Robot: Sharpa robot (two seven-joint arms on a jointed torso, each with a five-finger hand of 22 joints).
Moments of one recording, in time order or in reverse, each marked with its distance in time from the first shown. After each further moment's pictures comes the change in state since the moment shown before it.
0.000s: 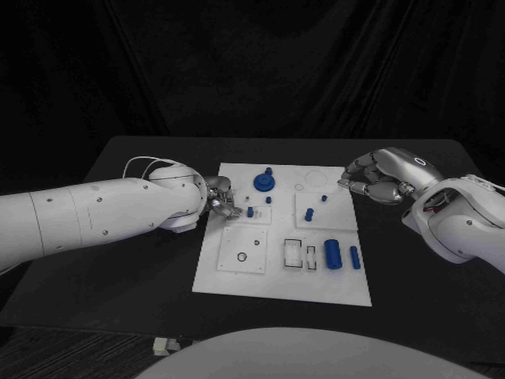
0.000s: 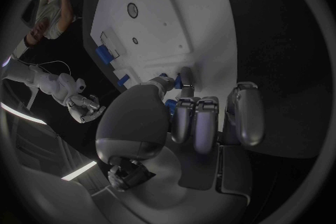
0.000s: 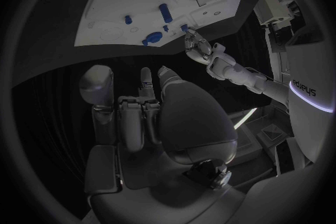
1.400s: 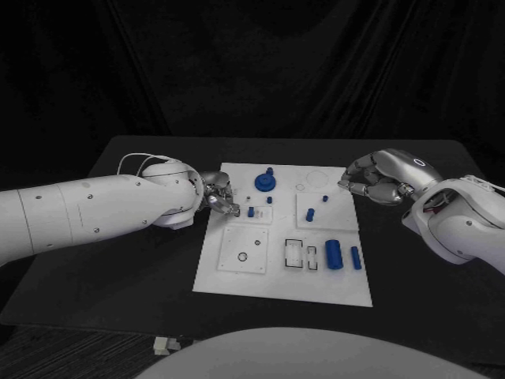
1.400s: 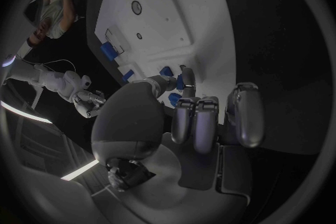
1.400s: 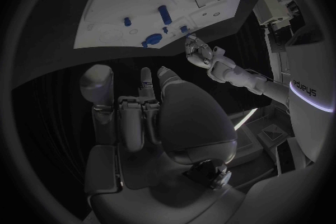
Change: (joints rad) left arm 0.024 -0.035 -0.001 0.024 -0.002 -0.003 0.042; left_hand -0.014 -0.098 0.233 -0.070 -0.044 -0.005 0.004 0.072 0.063 0.001 -0.006 0.004 0.000 -0.004 -0.003 0.000 0.000 0.000 0.004 -0.004 0.008 0.000; right arm -0.001 0.007 0.000 -0.004 0.001 0.013 -0.002; right_hand 0.003 0.003 0.003 -0.003 0.012 0.000 0.000 0.000 -0.001 0.000 0.000 0.000 0.000 0.000 0.000 -0.003 0.000 0.000 -0.004 -0.004 -0.011 0.000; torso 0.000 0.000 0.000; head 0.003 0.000
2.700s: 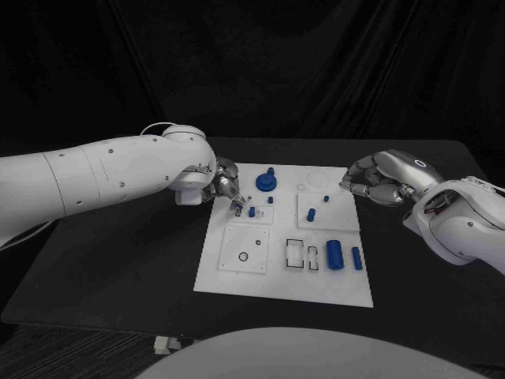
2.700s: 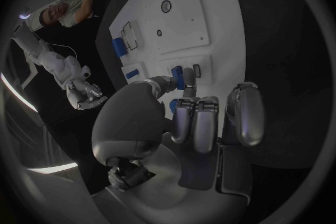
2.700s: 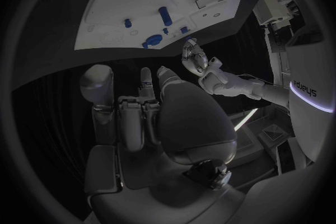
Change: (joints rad) left arm 0.098 0.131 0.001 -0.156 0.241 0.319 -0.105; left_hand -0.016 0.016 0.029 -0.029 -0.071 -0.016 0.009 -0.004 -0.009 0.000 0.000 -0.008 0.000 0.000 0.000 0.000 0.000 0.000 -0.004 -0.004 -0.012 0.000; right arm -0.002 0.003 0.000 -0.003 0.000 0.004 -0.001; right_hand 0.008 0.000 0.000 0.000 0.000 0.000 0.000 0.000 0.000 0.000 0.000 0.000 0.000 0.000 0.000 0.000 0.000 0.000 0.000 0.000 0.000 0.001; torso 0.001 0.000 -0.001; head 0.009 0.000
